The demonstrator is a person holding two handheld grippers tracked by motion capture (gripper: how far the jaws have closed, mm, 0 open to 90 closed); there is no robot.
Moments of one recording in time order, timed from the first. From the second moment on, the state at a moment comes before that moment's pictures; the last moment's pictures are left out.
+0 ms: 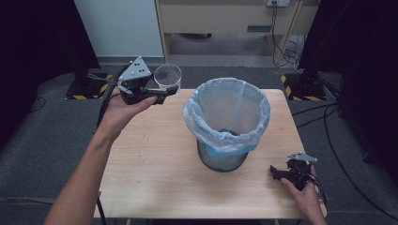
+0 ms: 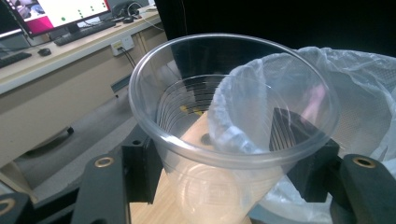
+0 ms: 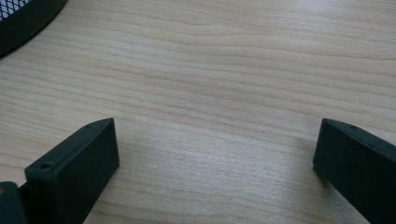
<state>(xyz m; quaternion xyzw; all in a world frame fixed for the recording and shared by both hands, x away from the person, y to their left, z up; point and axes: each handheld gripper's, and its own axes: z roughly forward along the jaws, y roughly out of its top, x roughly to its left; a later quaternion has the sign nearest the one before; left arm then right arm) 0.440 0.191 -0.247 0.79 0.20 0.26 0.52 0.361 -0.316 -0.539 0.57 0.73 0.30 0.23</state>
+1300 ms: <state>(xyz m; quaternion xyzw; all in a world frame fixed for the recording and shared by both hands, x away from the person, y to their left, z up) 0.433 0.112 -0.233 0.81 0.13 0.23 0.52 0.361 -0.316 -0.539 0.57 0.73 0.30 0.23</state>
